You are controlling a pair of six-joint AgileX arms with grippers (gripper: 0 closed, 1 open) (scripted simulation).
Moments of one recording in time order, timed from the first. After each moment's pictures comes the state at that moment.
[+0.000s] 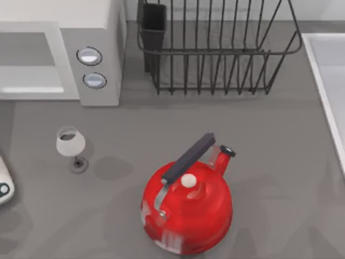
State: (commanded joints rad) left arm 0.91 1.52 1.18 -0.67 0.58 0.81; right arm 0.00 0.00 0.00 0.00 0.00 0.00
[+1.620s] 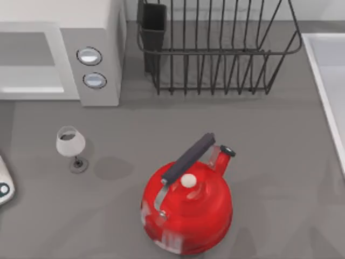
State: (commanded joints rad) left arm 1.01 1.78 1.00 -0.33 0.66 0.88; right arm 0.00 0.00 0.00 0.00 0.00 0.00
